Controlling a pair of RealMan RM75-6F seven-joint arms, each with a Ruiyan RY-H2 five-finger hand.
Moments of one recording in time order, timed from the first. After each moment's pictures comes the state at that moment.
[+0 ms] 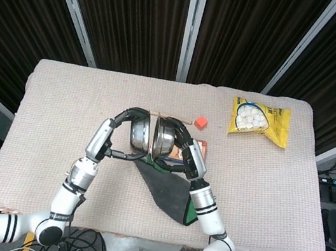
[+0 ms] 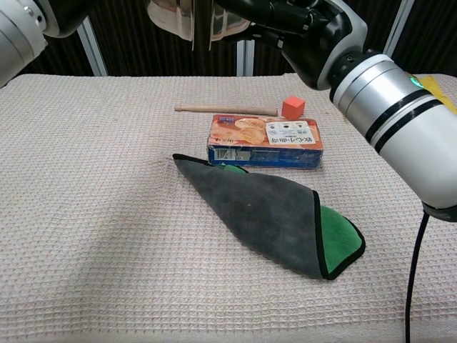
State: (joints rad) left arm -0.62 -1.67 -0.36 -1.73 1.34 1.29 -0.47; right arm 0.69 -1.84 0.35 -1.43 -1.44 1.19 1.02
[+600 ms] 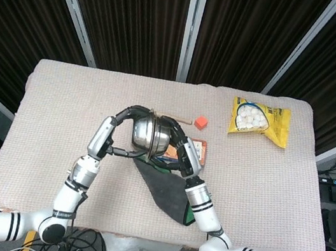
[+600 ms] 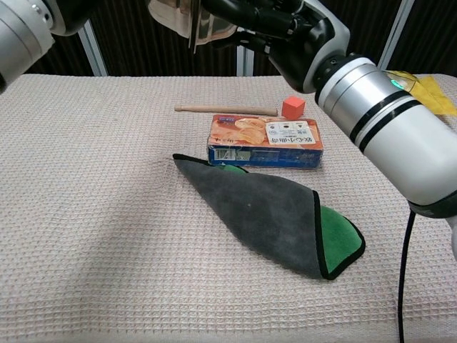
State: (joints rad) left arm -0.64 -1.69 -0.38 -1.71 1.33 1.28 -0.49; right arm 0.73 -1.86 0.36 -1.39 -1.42 1.15 1.05
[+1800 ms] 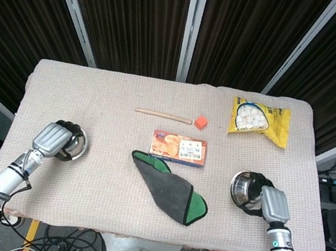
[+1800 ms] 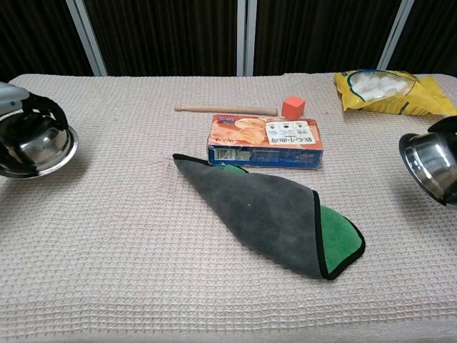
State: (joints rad) left arm -0.57 -1.43 -0.03 -1.17 1.47 0.98 -0.03; right arm 0.36 -1.37 0.05 -1.59 -1.13 1.17 -0.14
